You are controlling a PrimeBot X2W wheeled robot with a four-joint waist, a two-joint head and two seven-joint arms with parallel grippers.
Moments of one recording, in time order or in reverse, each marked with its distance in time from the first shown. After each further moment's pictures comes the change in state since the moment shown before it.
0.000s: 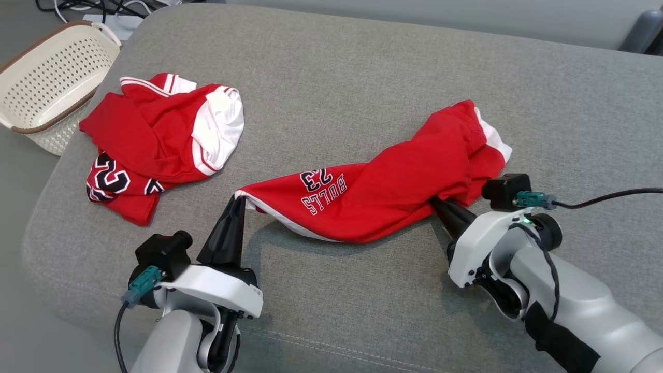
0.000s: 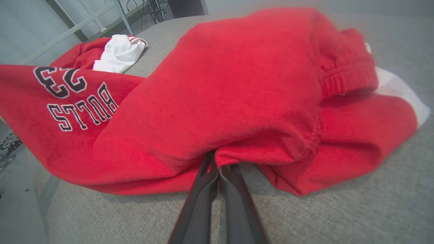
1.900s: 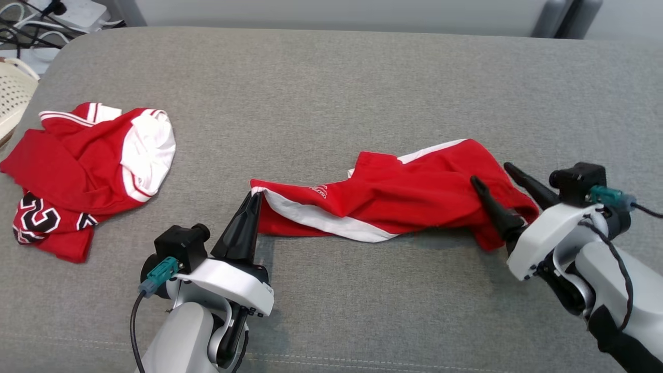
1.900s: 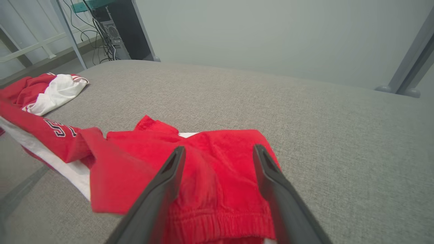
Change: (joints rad) left arm -0.042 0.003 -0.046 0.042 0.016 -0.018 0.000; right arm 0.089 -0.210 -0.219 -0.227 -0.176 0.000 -0.007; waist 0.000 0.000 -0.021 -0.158
